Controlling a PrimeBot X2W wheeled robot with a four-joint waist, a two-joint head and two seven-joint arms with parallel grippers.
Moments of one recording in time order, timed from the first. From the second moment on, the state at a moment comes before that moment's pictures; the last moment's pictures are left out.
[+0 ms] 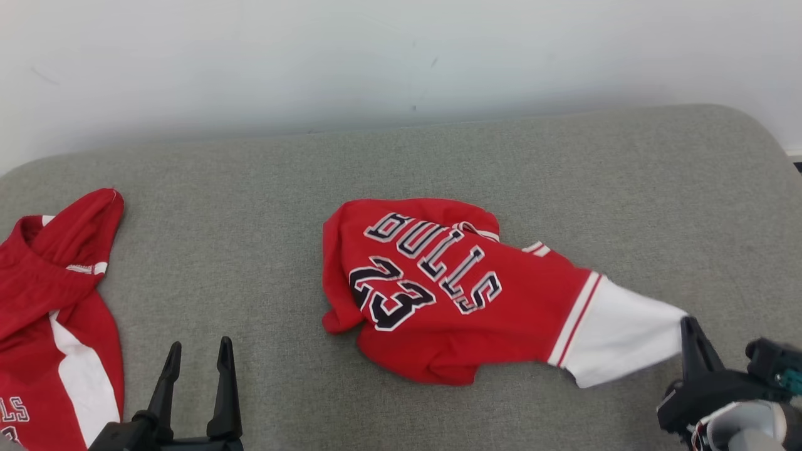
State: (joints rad) left arm -0.08 0.05 -0.03 0.03 -0.21 0.04 -0.26; right arm -0.33 -0.27 0.12 0.61 0.40 0.13 -0.24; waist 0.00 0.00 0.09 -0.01
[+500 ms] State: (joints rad) left arm -0.08 0.05 -0.02 0.04 -0.22 0.04 -0.26; right arm -0.25 -0.21 -0.01 0.51 0.22 0.13 -0.22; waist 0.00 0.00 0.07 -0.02
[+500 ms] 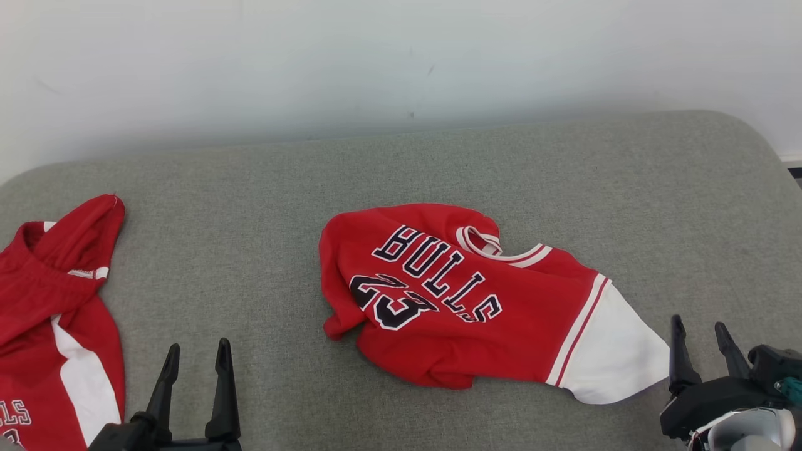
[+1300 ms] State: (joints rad) left arm -0.09 0.05 -0.01 0.04 -0.20 0.00 -0.26; right arm -0.18 -0.09 0.20 0.18 0.20 0.13 -0.26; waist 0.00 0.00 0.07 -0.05
